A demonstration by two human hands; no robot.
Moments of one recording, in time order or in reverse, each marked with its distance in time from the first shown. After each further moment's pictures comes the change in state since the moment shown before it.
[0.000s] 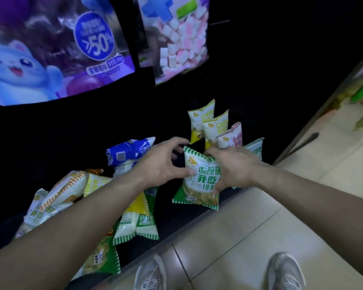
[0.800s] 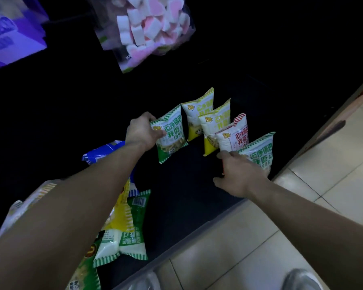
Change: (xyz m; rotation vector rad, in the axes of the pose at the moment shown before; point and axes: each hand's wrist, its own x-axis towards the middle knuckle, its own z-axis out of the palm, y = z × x) left_hand 0.151 -0.093 0.026 0.168 0.376 -0.323; right_hand 0.056 0.054 0.081 0.301 0.052 0.245
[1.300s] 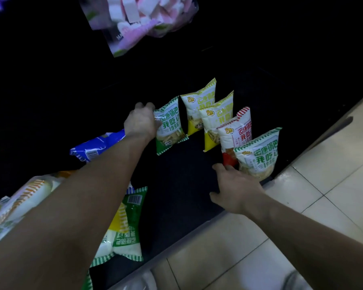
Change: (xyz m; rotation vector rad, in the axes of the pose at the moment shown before) left_hand 0.027 0.003 0.019 0.362 0.028 0.062; right_hand -0.006 -0.005 0.033 -0.041 -0.083 -0.047
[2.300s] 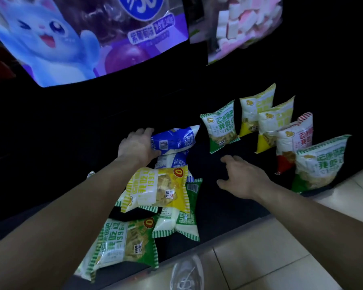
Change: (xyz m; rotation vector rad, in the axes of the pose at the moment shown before) left_hand -0.102 -0.166 -0.084 0.239 -0.147 -0.095; right_hand 0.015 -0.114 0.000 0.079 -0.035 -0.169
